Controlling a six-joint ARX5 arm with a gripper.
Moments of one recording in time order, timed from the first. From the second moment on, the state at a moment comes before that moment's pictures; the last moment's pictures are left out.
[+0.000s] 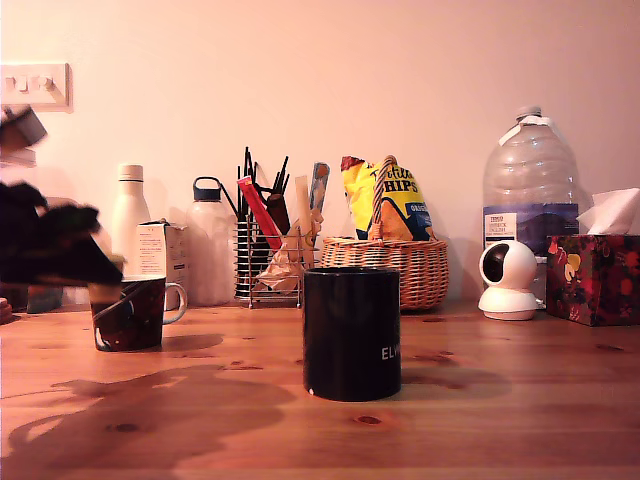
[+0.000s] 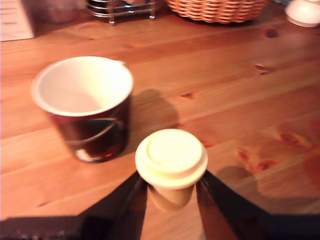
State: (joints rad) arm -0.13 1.47 0.49 0.52 0.31 0.01
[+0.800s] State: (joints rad) arm -0.11 1.57 1.13 -0.20 0.25 0.00
